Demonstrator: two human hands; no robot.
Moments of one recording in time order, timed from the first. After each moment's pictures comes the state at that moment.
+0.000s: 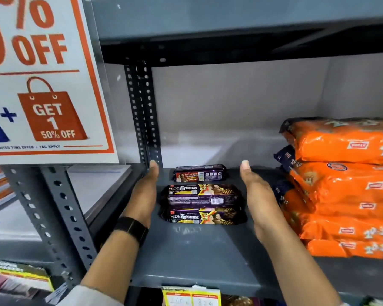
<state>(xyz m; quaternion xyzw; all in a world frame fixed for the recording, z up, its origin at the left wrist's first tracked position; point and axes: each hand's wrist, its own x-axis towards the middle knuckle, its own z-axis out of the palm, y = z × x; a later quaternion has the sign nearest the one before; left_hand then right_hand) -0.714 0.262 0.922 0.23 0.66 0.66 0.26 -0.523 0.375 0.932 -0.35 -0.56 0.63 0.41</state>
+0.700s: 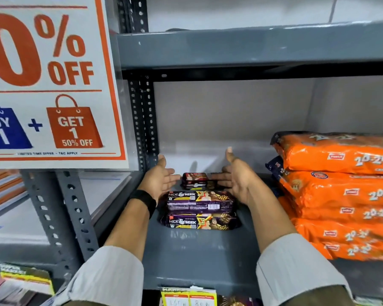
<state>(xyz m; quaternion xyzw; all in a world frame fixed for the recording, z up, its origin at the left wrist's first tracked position) -0.738 0.307 0.947 0.27 0.68 0.60 0.32 -0.569 0.432 0.965 -0.38 -0.58 0.67 0.27</state>
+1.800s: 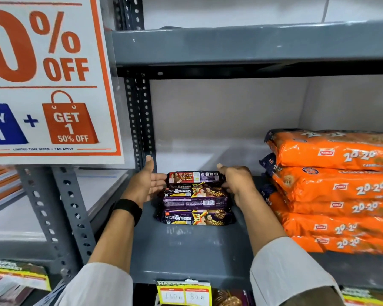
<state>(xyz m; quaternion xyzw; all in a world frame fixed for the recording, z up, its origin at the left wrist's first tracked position) -0.734 0.274 0.943 0.27 0.72 0.57 0.29 -0.556 0.421 0.950 -0.41 -0.56 0.61 0.38</state>
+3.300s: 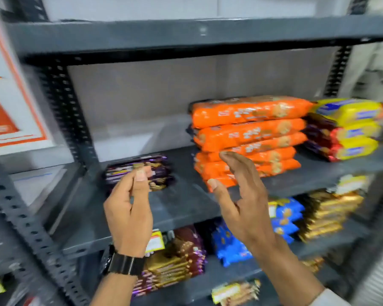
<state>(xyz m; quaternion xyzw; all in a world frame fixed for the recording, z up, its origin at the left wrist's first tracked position) -0.548 0.195 0.915 0.43 0.57 0.70 -0.02 -0.358 0.272 0.915 -0.27 -0.75 0.13 0.59</state>
